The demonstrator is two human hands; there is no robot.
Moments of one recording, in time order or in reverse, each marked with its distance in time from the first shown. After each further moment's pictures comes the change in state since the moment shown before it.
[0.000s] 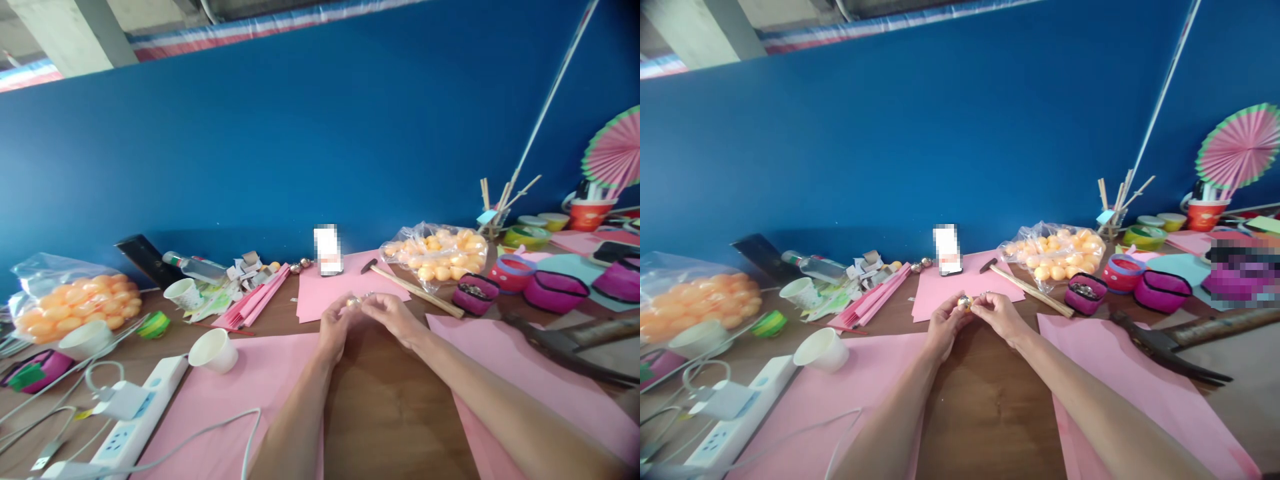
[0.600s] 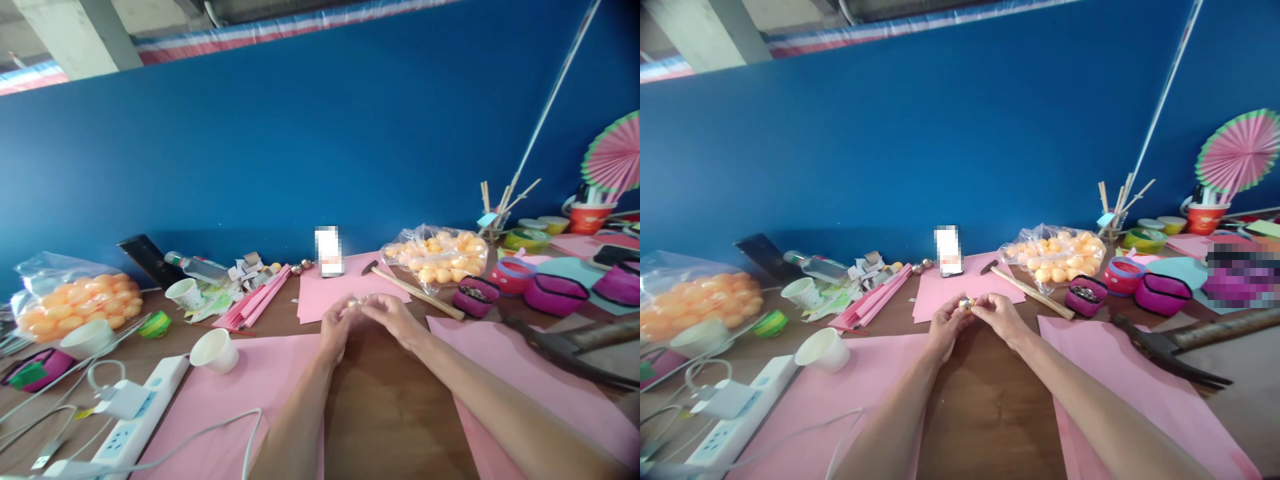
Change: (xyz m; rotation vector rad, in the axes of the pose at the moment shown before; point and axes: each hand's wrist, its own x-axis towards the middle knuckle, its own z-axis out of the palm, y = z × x) left_hand -0.002 0.003 0.001 0.022 0.014 -0.002; right_hand 0.000 0.000 0.001 0.052 0.012 0.015
